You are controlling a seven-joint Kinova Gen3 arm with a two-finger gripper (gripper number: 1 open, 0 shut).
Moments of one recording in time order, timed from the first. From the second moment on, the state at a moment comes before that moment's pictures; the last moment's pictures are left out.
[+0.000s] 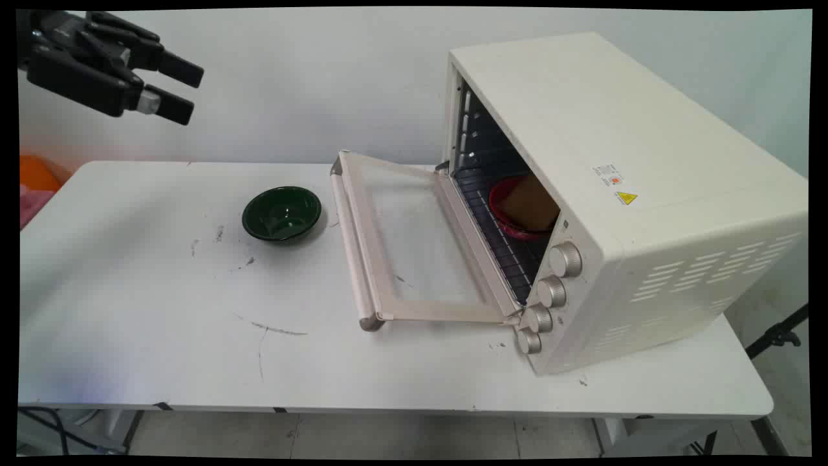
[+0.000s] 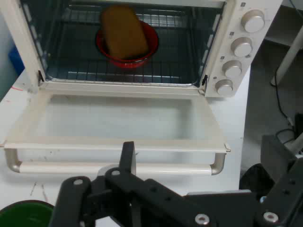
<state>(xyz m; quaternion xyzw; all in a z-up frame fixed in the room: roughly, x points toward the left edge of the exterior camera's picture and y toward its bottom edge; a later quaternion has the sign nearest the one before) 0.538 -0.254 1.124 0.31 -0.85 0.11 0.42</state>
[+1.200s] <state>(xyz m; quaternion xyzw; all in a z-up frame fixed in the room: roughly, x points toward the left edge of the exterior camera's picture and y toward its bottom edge) 0.484 -0.326 0.962 0.41 -0.86 0.13 0.29</state>
